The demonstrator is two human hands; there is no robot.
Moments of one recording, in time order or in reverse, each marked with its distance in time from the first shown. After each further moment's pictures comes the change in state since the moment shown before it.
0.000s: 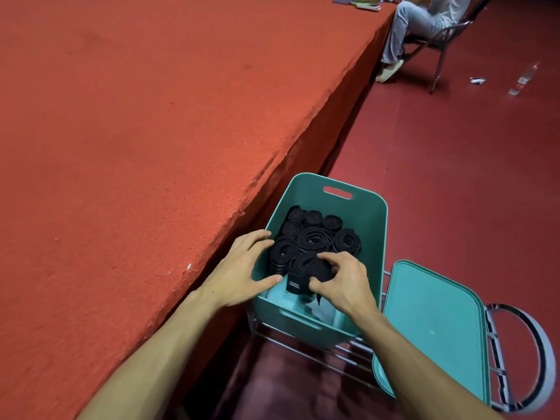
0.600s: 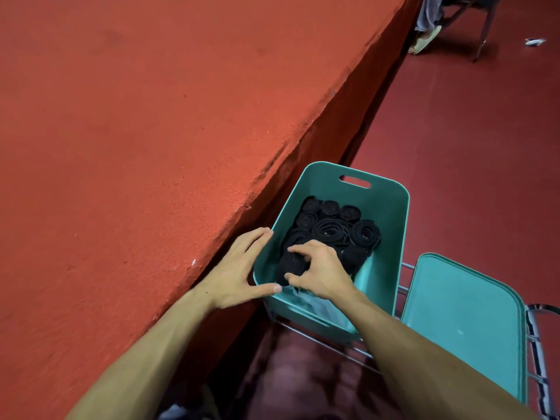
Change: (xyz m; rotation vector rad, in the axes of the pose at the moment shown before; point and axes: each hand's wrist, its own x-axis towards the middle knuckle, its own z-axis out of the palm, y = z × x) left_hand -0.018 -0.007 -0.011 0.046 -0.064 0.032; right_hand 0.032 -0.012 0.045 0.029 -0.267 -0.244
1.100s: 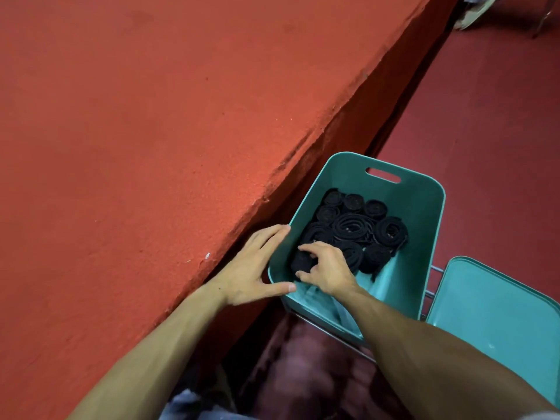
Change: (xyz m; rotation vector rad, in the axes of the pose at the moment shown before) left_hand -0.002 0.002 0.001 -0.032 -0.029 -0.052; right_hand 0.031 0.027 0.037 -0.010 -0.064 -0.060
